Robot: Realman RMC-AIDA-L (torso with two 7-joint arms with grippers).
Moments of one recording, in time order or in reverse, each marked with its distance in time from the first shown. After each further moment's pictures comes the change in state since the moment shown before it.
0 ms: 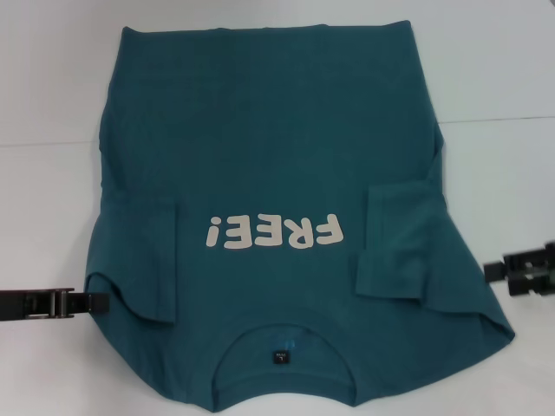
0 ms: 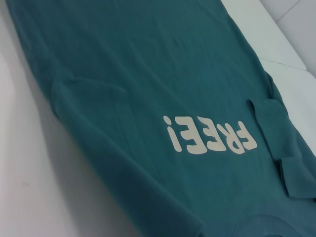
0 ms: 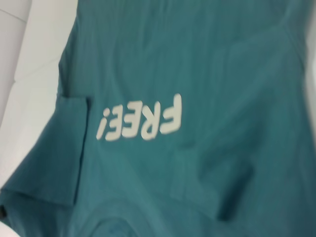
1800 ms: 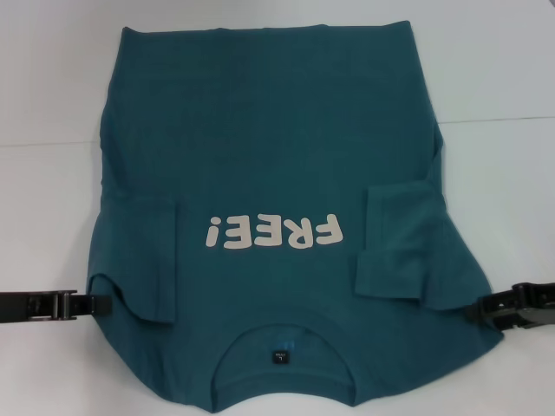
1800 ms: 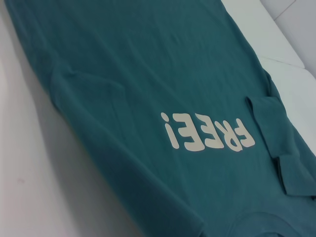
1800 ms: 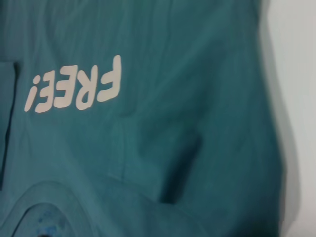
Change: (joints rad) left arm 0.000 -0.002 0.003 0.006 0.000 0.000 0.000; right arm 0.026 0.062 -0.027 0.090 -0.146 0.185 -0.040
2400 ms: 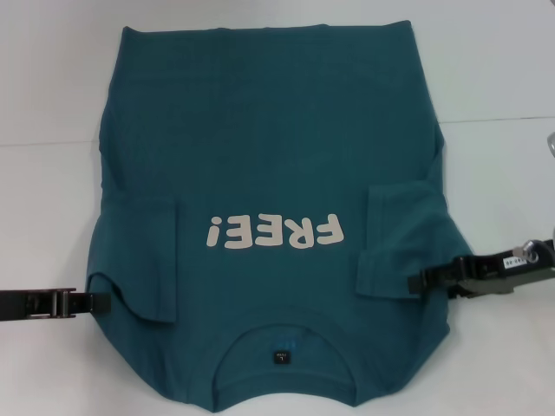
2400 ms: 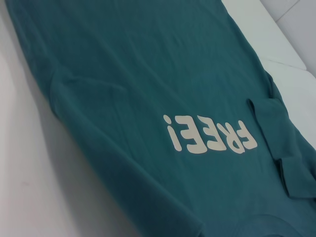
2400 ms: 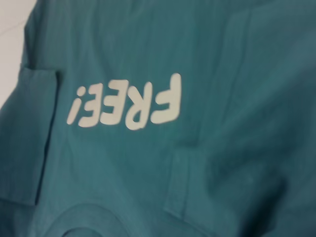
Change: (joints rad) left arm -0.002 0.002 -0.001 0.000 0.000 -0.005 0.001; right arm 0.102 0.055 0.001 0.033 0.010 0.063 -0.002
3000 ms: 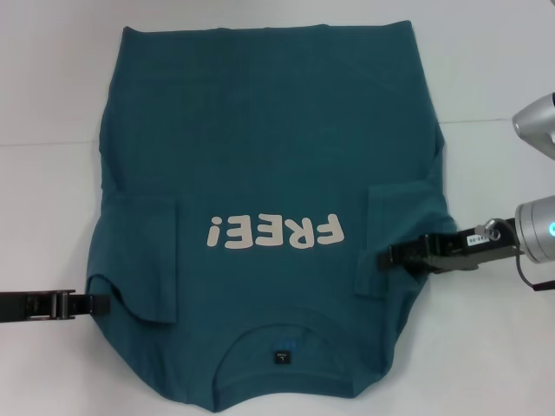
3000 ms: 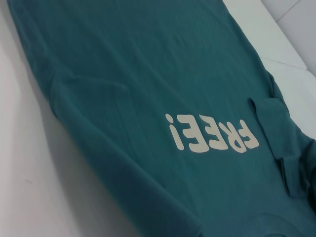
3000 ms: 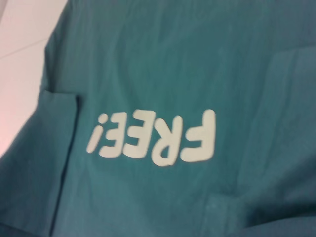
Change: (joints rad) left arm -0.004 0.007 -0.008 0.025 0.000 -0.005 0.014; right arm 0.069 0.021 -0.005 0.052 0.030 0.090 -0.008
